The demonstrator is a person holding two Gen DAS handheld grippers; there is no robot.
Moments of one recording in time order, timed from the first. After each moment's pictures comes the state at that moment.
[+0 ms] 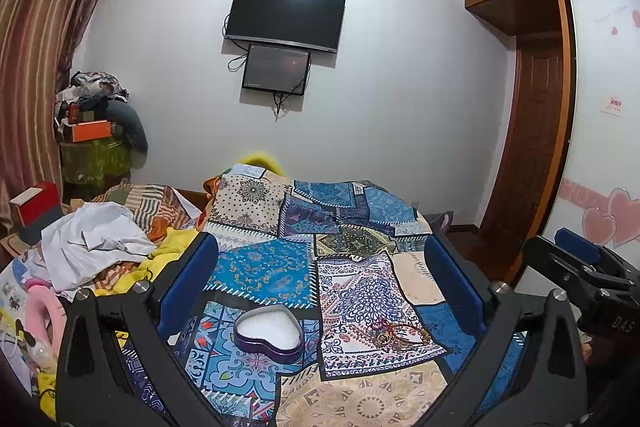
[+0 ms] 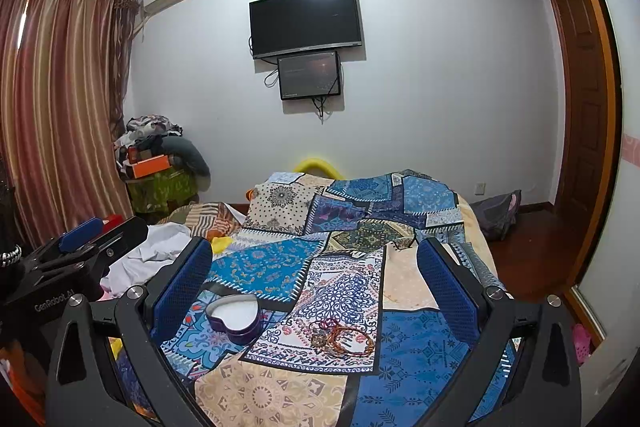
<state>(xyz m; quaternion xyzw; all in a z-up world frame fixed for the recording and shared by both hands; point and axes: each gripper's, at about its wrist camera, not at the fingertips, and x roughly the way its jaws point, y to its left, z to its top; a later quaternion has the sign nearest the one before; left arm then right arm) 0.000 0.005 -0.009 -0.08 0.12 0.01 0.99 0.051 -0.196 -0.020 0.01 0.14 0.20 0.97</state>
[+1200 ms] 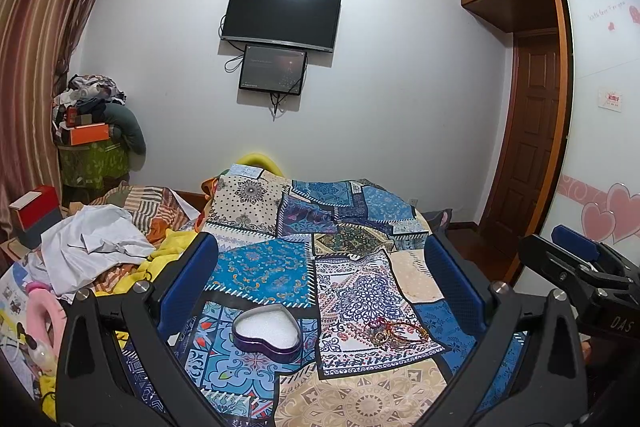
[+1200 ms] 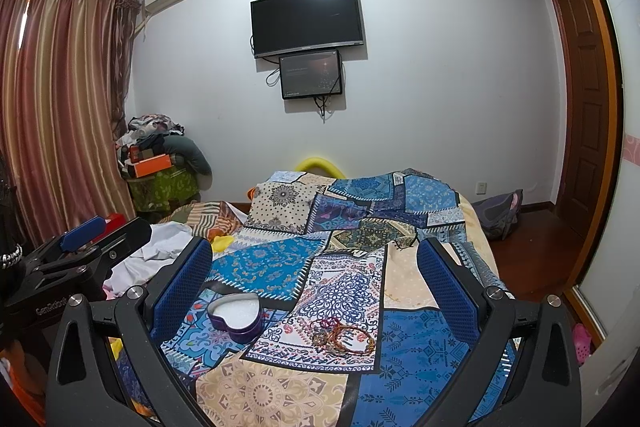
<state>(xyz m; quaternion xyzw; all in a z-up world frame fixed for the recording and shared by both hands) 0.001 0.000 -0.009 -0.08 0.12 0.01 0.99 0.049 -0.192 -0.020 0.01 0.14 0.20 0.97</state>
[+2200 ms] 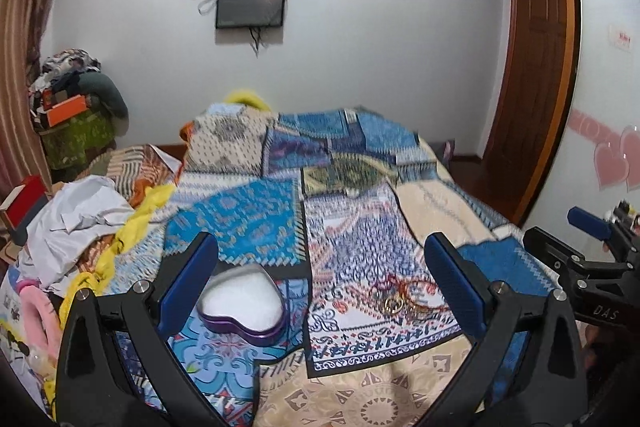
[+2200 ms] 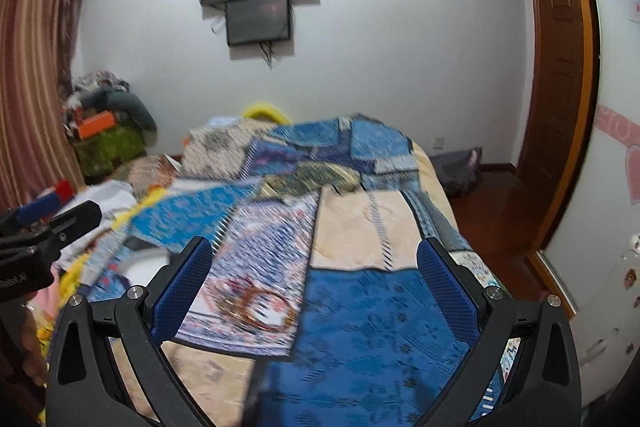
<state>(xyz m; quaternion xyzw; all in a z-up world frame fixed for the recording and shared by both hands) 0.102 -0.036 -0.077 -0.03 0.25 -0.01 0.97 0.120 -0.232 -0.090 -0.02 0.25 0.11 0.96</state>
